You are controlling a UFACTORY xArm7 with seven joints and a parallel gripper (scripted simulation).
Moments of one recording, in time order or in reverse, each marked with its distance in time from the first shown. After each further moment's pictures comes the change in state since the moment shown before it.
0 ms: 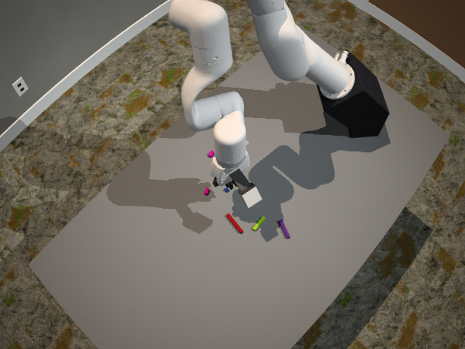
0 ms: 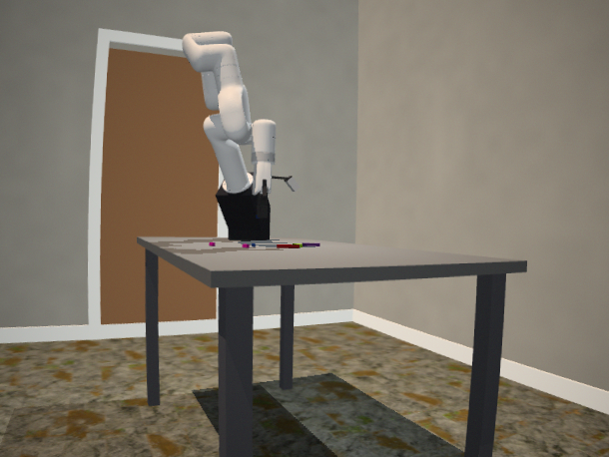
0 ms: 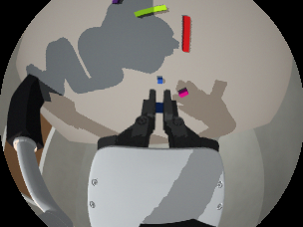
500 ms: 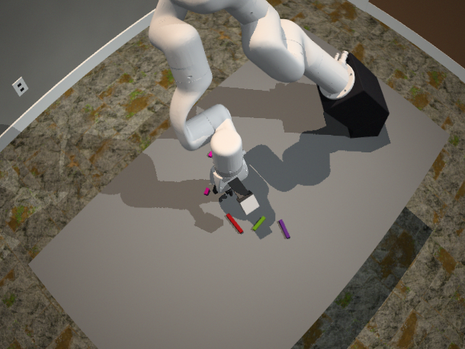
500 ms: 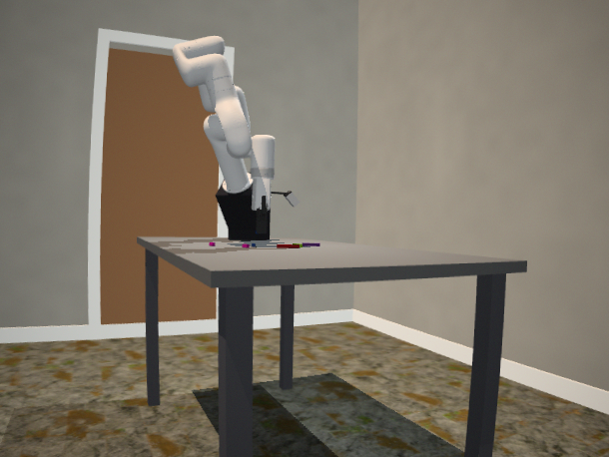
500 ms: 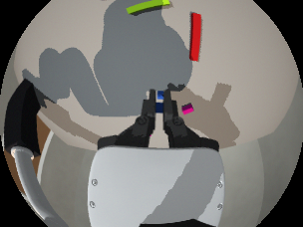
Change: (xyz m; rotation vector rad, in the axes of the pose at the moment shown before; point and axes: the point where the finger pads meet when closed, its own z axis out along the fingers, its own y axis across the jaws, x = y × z) arm -0.001 0.002 0.049 0.028 0.007 -0.001
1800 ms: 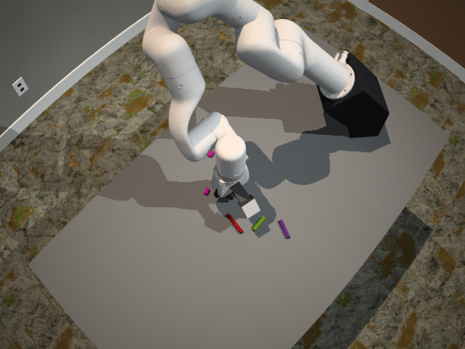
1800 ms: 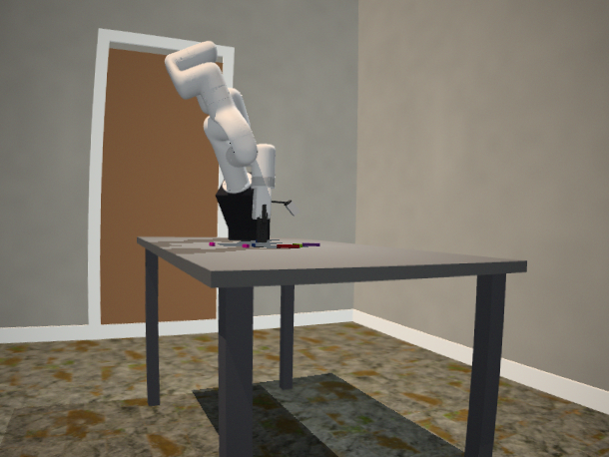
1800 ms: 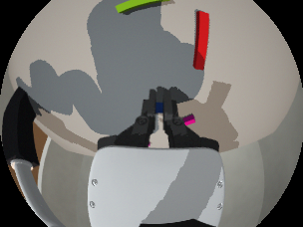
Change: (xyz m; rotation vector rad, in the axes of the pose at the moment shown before) arm 0.001 0.001 0.028 -0.035 -0.010 0.002
